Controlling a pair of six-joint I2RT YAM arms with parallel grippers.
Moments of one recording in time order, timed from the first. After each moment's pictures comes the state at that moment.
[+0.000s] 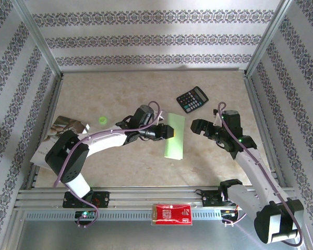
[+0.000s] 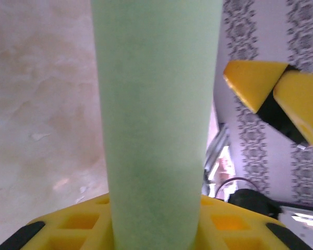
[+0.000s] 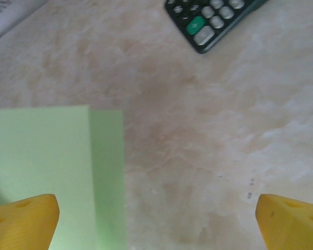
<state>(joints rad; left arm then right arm) -0.70 1.67 0.98 0.10 0.62 -0.89 0.15 0.93 0.67 -0.48 -0.36 0.50</state>
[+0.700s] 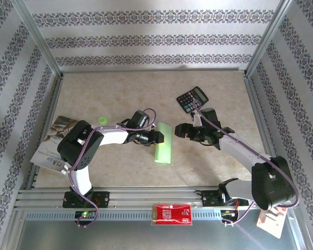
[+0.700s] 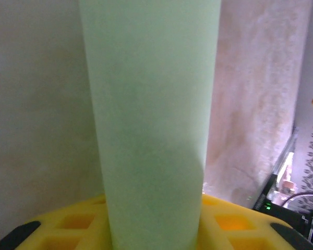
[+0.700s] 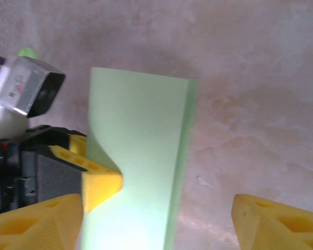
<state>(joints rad) -0.60 1.84 0.93 0.01 0.60 -0.75 0.33 1.29 0.68 -0.27 -0.44 0.54</state>
